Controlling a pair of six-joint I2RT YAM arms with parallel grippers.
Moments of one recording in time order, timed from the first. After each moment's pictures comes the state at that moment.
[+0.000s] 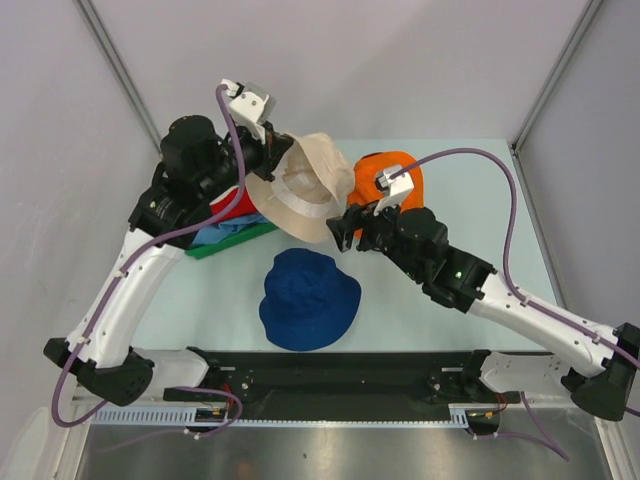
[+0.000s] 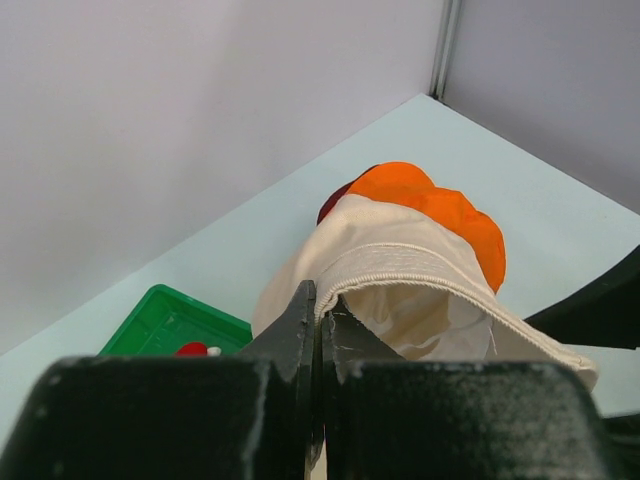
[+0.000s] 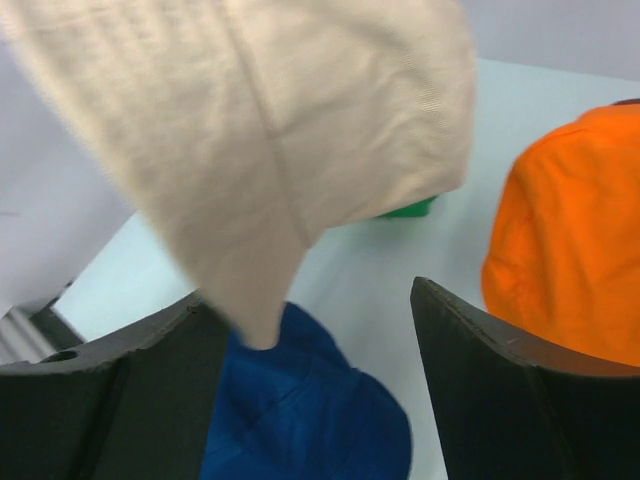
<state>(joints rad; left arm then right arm) -0.54 1.27 1.68 -0.48 0.15 0.08 0.97 1.10 1.09 -0.09 0.31 0.33</state>
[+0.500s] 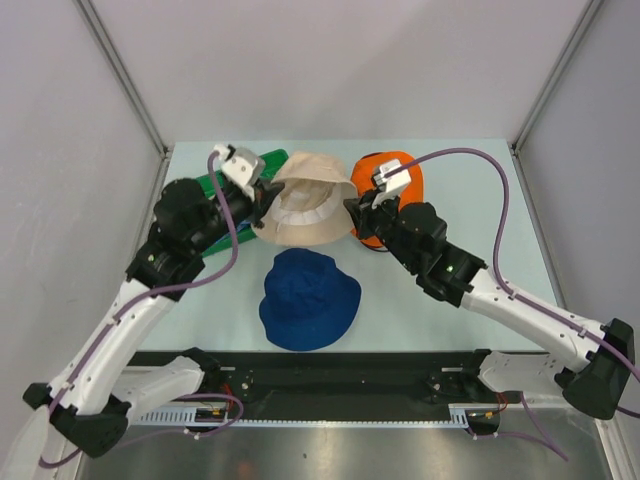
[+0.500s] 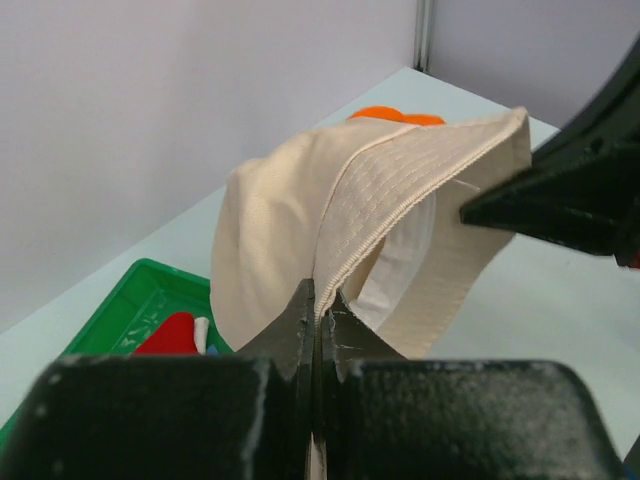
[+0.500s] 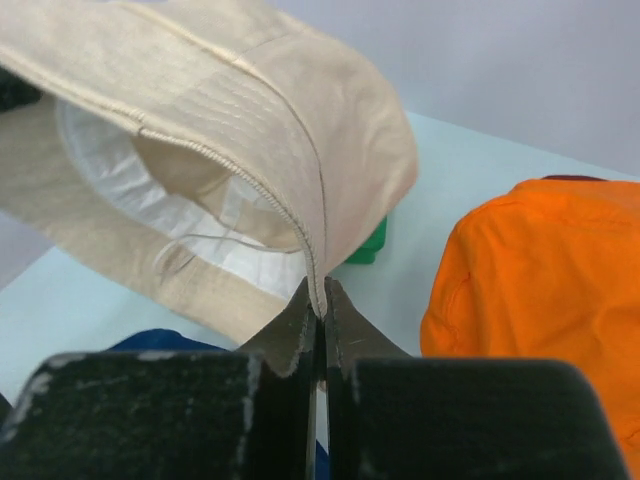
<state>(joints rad) -0.54 1.02 1.26 -0.27 0.20 0.12 0.89 1.15 1.06 0.07 0.30 0.16</state>
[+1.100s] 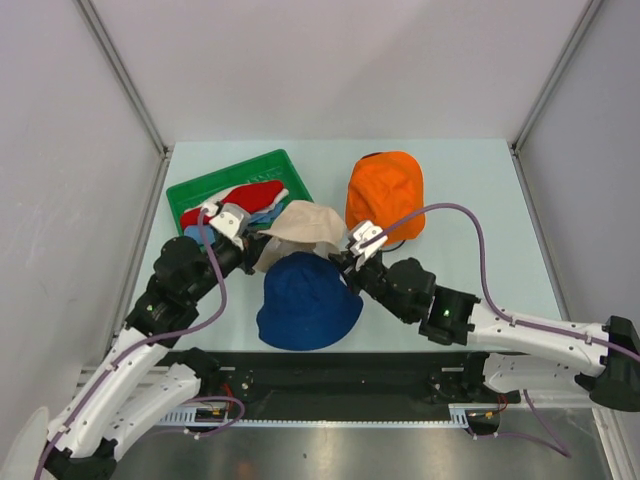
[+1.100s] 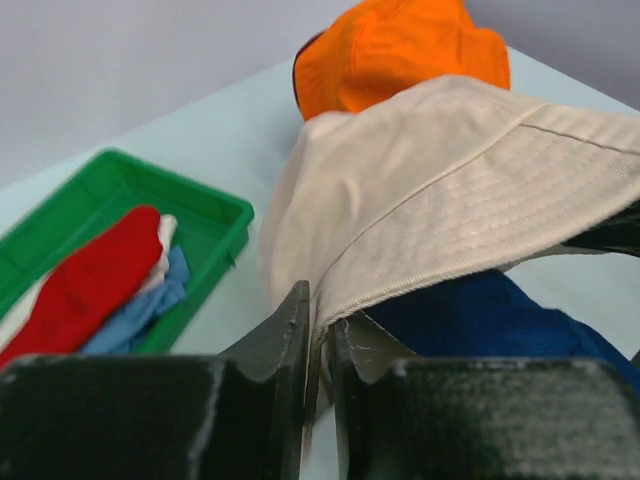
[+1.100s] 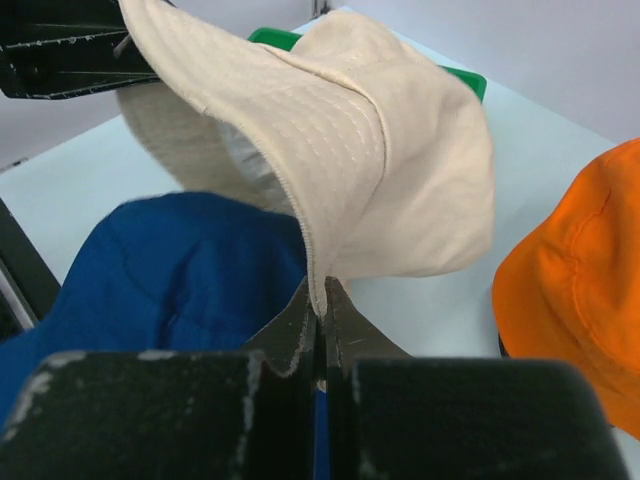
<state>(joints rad) -0.55 0.65 0.78 -0.20 0.14 0.04 1.18 1.04 0.81 0.16 0.40 0.02</state>
